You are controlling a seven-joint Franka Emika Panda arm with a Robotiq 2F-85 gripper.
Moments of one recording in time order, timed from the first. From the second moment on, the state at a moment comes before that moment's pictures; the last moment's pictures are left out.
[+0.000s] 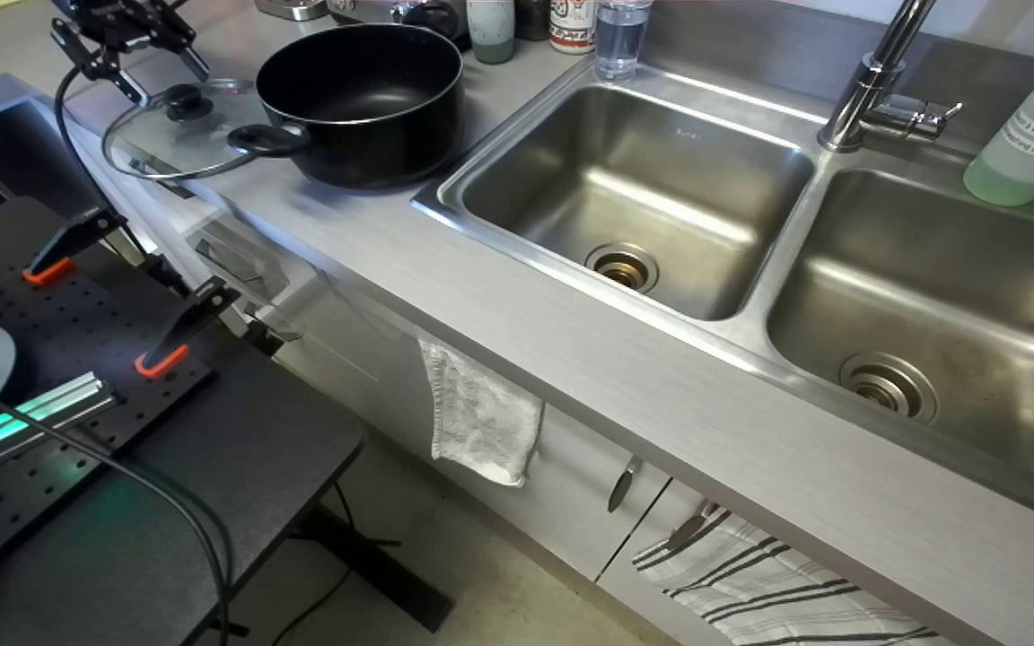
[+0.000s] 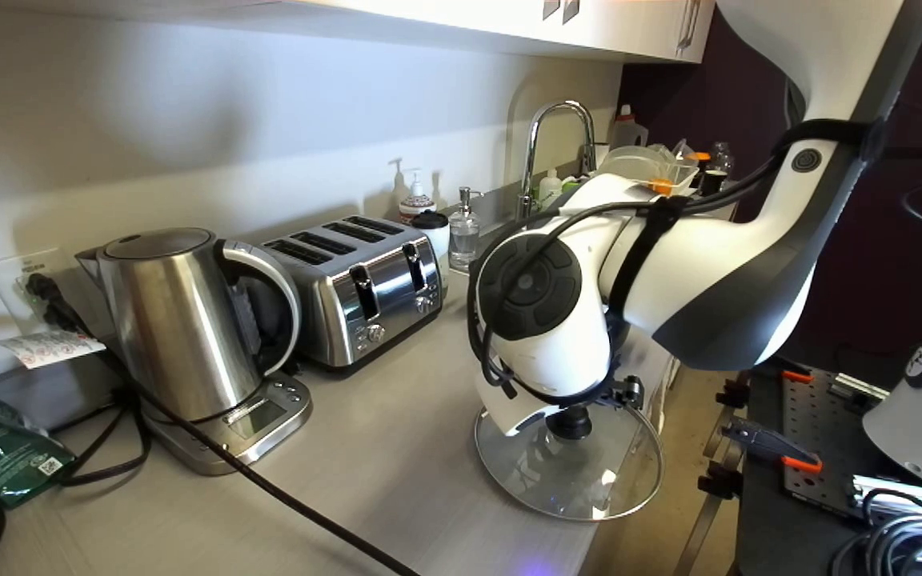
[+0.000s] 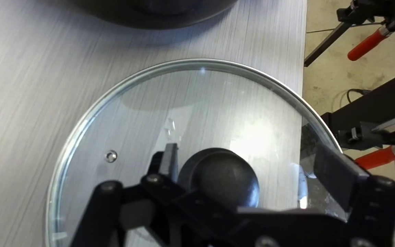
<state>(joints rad) 0.35 0.45 0.35 -2.21 -0.79 2.01 -0.51</state>
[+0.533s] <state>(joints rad) 0.36 0.46 0.35 -2.21 -0.79 2.01 -0.51</state>
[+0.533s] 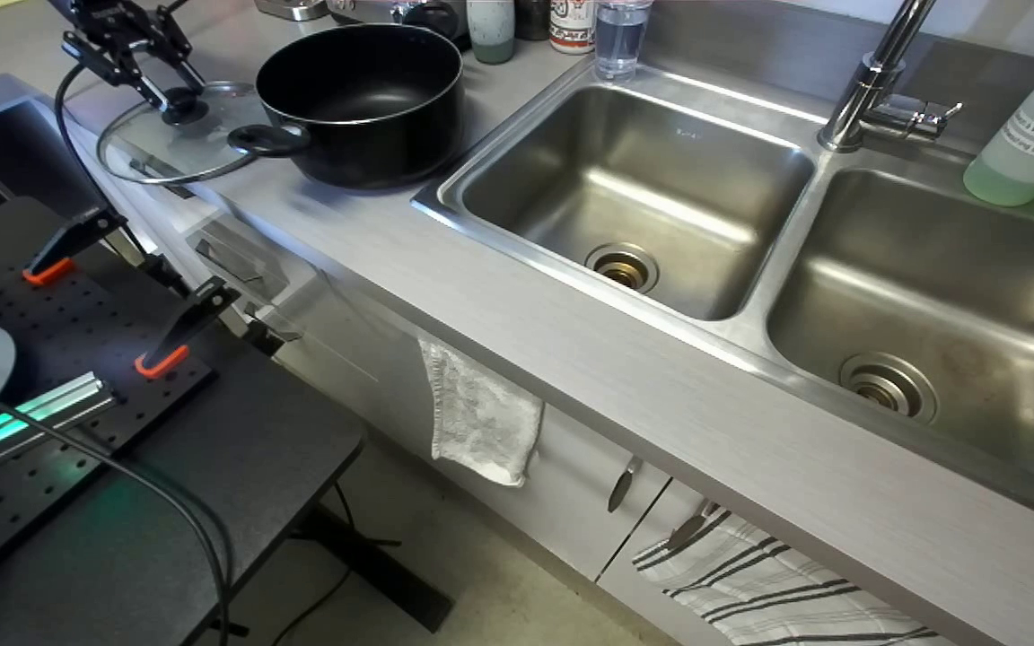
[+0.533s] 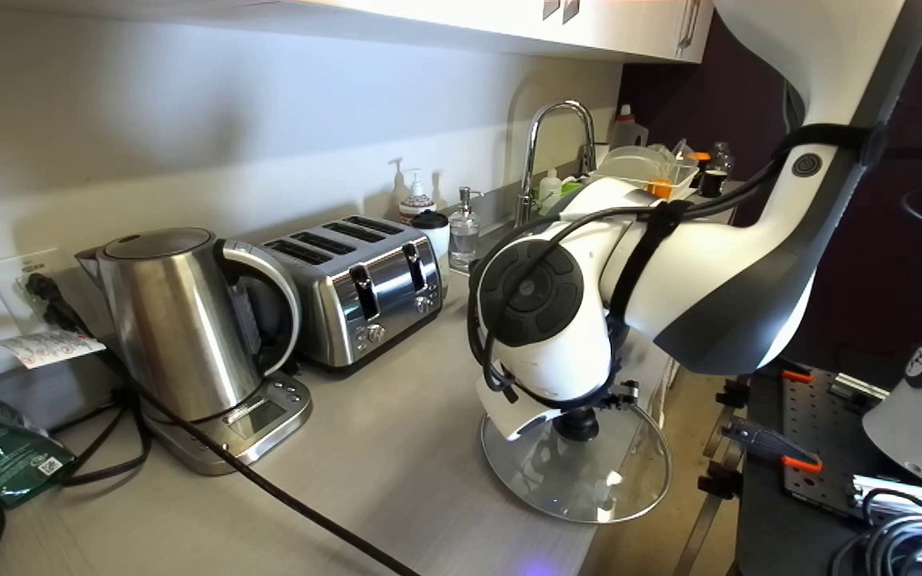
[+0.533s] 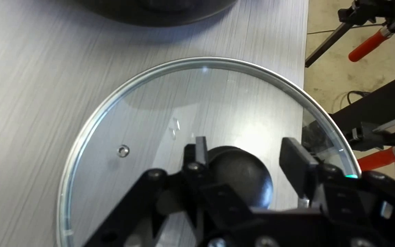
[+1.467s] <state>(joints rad) 0.36 0.46 0.35 -2.21 -0.80 2.00 -0.51</state>
